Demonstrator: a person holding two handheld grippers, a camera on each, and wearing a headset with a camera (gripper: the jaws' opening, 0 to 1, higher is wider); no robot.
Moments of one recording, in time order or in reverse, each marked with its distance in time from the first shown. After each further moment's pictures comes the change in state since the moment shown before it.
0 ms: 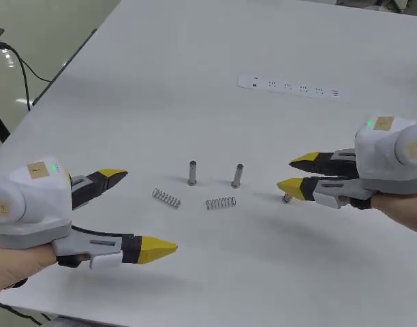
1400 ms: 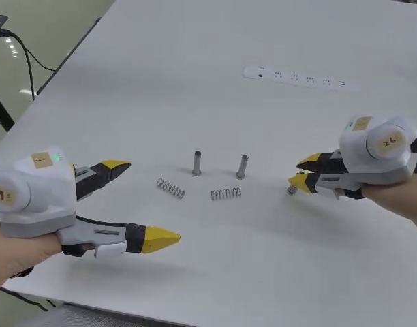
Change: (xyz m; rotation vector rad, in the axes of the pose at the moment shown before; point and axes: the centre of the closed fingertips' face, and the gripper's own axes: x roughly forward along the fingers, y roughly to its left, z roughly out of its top) left arm -0.001 0.002 -0.005 -0.010 0.001 0.010; right arm 0.017 -0.030 -0.050 -0.024 0.148 -0.063
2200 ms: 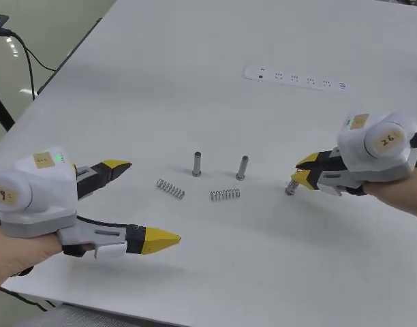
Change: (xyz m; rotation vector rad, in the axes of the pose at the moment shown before) left arm 0.002 0.000 0.001 0.007 -0.001 -0.001; right arm 0.004 -0.003 0.000 -0.083 0.047 0.020
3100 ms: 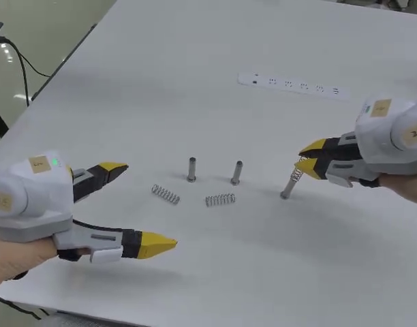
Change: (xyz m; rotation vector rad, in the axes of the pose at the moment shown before) left arm 0.001 -0.002 0.004 0.024 -0.003 -0.014; right arm -0.037 -0.007 0.033 -0.070 -0.082 -0.034
